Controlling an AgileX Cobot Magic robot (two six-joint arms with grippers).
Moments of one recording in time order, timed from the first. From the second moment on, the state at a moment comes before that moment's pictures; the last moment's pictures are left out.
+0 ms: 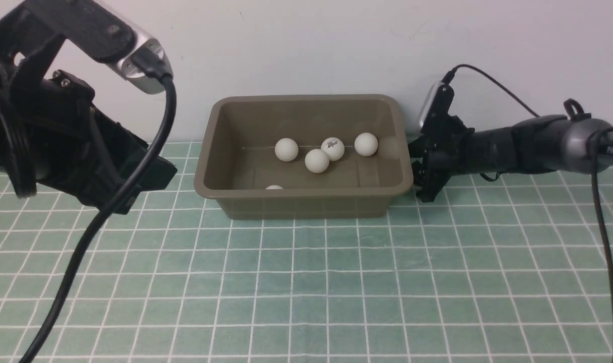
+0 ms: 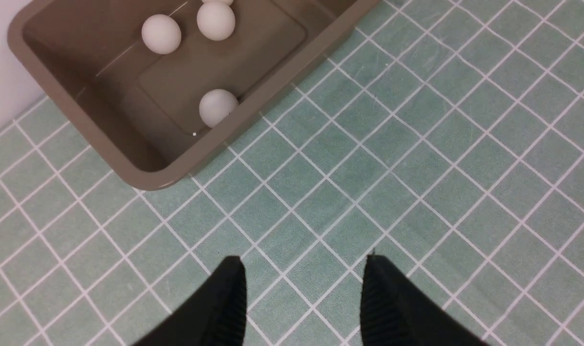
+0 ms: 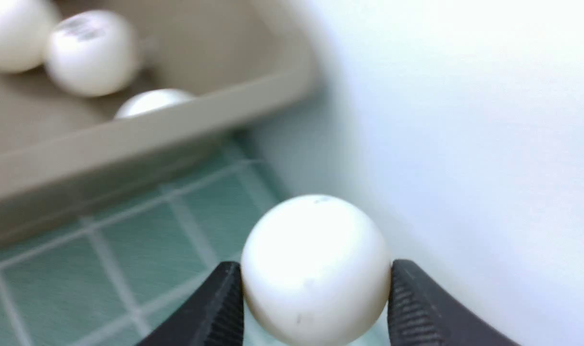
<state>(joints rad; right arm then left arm) -0.02 2.24 -1.65 1.40 0.68 -2.16 -0.21 1.16 -1.20 -0.39 1.01 0.62</state>
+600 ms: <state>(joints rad) 0.14 2.14 -1.65 1.28 1.04 -1.91 -0.21 1.16 -1.20 -0.39 1.01 0.62</state>
